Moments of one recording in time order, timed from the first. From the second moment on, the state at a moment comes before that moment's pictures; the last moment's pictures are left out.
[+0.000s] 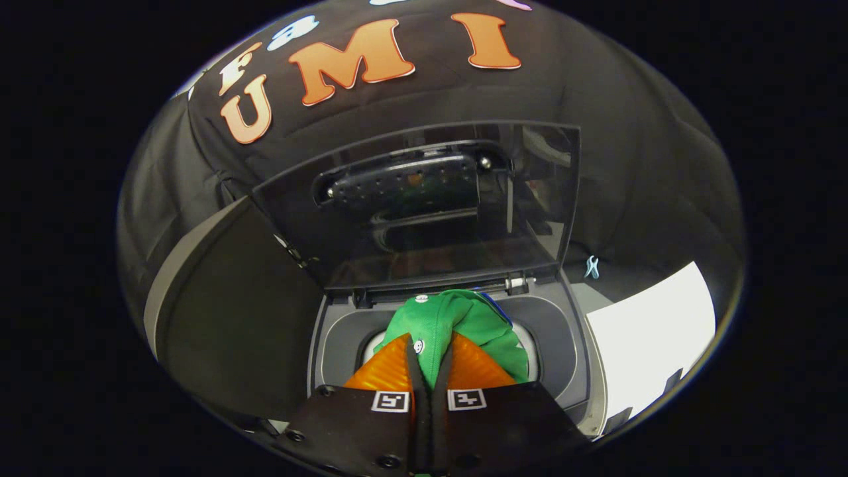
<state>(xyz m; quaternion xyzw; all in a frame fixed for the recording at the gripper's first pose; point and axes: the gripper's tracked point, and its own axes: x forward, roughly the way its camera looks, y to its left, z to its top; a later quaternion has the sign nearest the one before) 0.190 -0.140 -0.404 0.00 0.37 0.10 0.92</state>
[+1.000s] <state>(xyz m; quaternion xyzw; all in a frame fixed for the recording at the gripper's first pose) 0.187 -0.159 -0.491 -0.03 0.43 0.09 0.90</state>
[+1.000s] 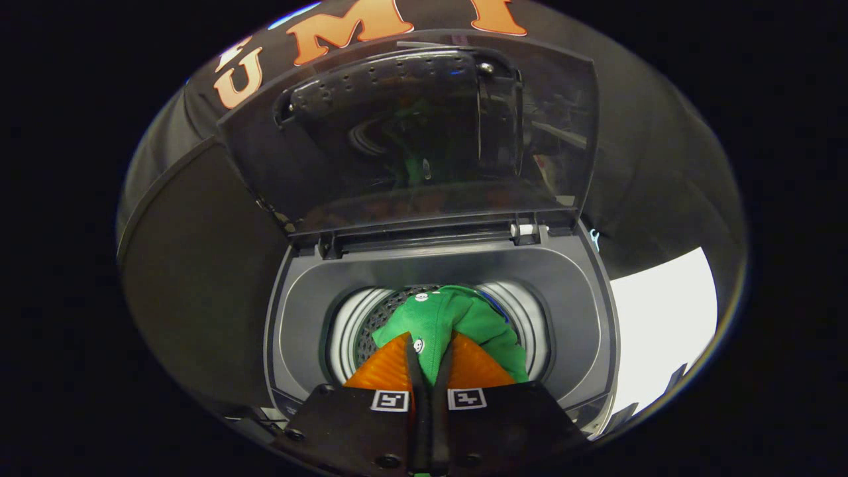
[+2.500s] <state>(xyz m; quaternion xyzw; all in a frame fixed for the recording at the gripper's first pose) 0.302 -0.075 -0.218 -0.02 0.24 0.11 0.96</state>
